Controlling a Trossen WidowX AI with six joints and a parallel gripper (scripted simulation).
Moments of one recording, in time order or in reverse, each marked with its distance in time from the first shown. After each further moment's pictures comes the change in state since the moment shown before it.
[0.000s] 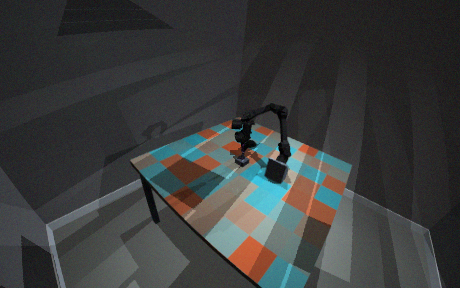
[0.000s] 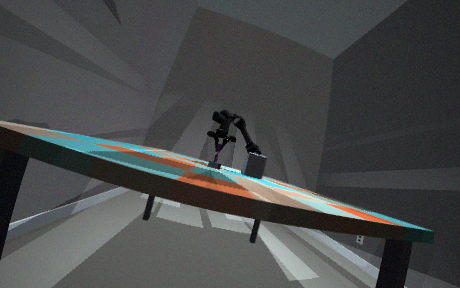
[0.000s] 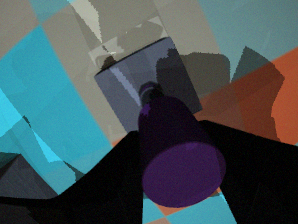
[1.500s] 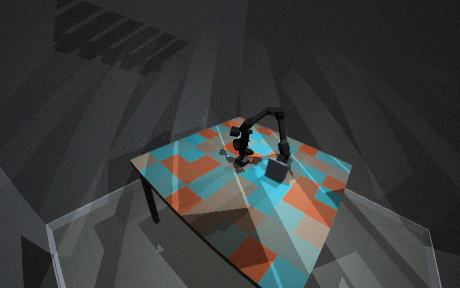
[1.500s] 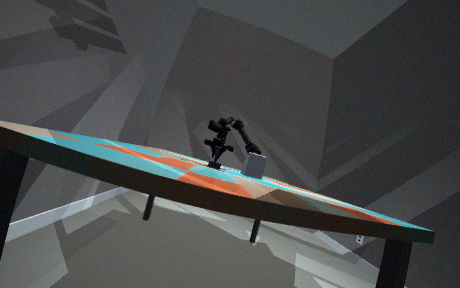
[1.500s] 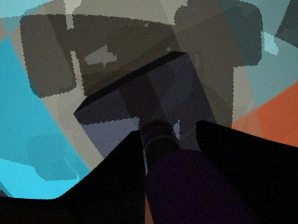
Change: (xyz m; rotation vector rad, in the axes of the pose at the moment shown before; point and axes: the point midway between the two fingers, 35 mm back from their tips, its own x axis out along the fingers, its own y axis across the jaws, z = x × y) arm 0.062 -0.001 0.008 0.001 -0.016 -0.020
